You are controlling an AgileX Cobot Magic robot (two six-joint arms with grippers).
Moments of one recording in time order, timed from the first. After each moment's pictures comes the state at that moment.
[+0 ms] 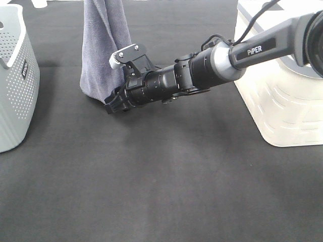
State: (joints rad) left arm -0.65 1.80 -1.76 0.88 0.72 -0.61; right arm 0.57 2.34 -1.49 1.74 0.28 -1.91
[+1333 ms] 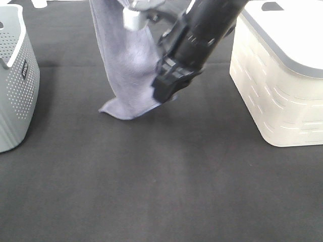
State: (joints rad) left arm -0.63 1.74 -1.76 0.82 0.74 -0.87; right arm 0.57 1.83 -1.48 0.32 0.98 -0.68
